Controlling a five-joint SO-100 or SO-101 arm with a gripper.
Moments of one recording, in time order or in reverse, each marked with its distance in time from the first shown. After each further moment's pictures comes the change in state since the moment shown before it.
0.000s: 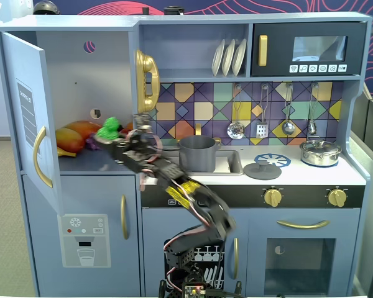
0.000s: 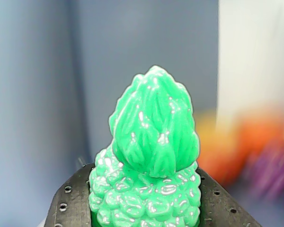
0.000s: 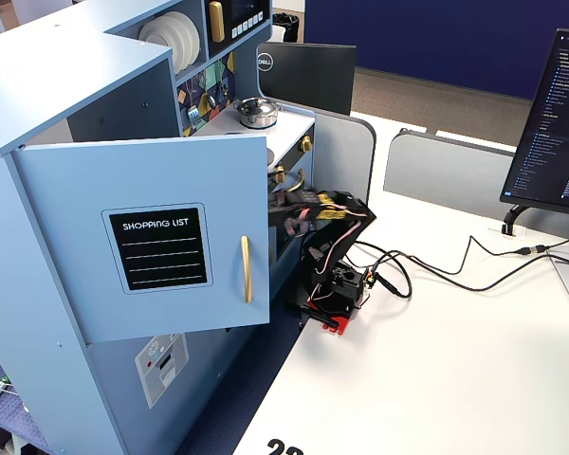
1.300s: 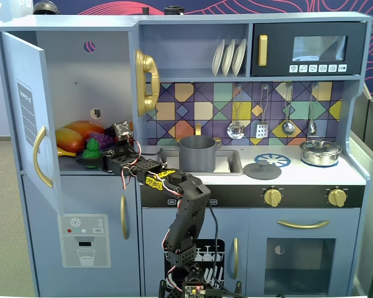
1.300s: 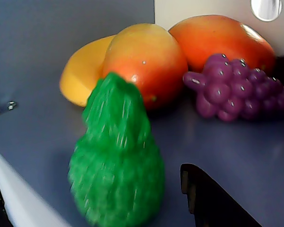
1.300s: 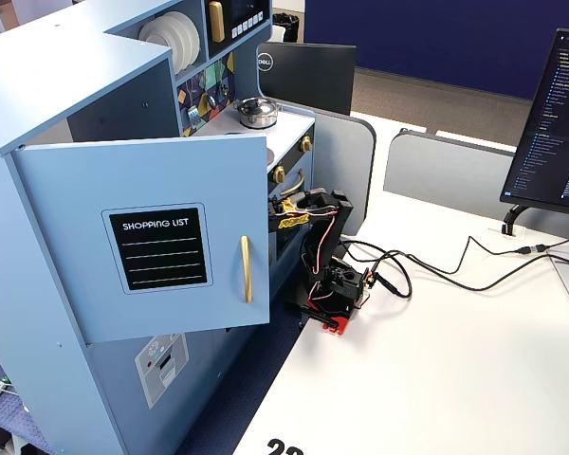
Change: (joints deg) arm 8.1 -41.5 -12.6 -9.8 1.1
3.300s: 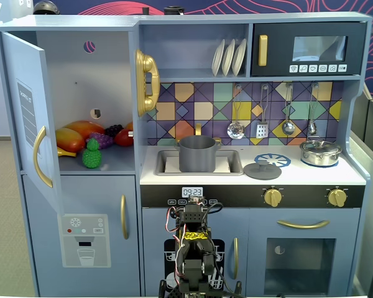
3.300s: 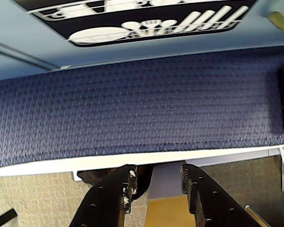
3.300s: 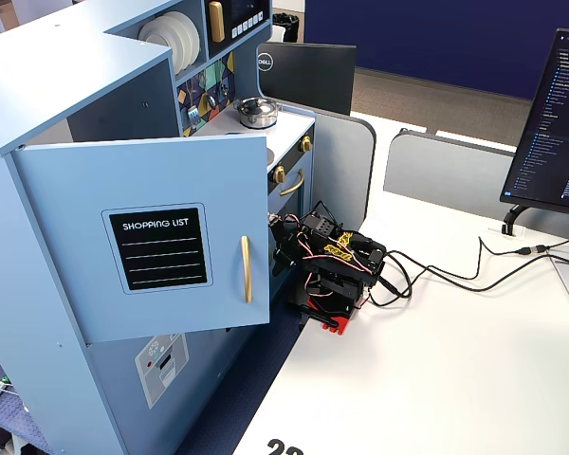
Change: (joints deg) arm 43.6 74.4 63.8 82.5 4.1
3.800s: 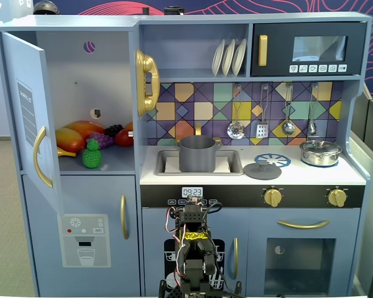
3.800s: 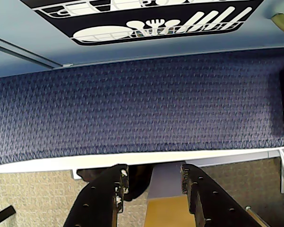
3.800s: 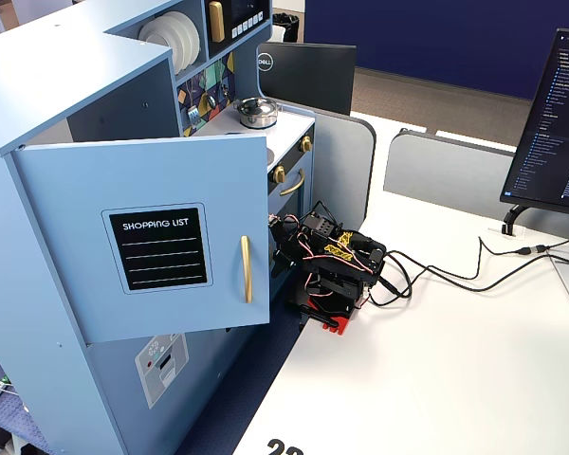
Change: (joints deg) arm -1.5 0.0 0.0 0.0 0.0
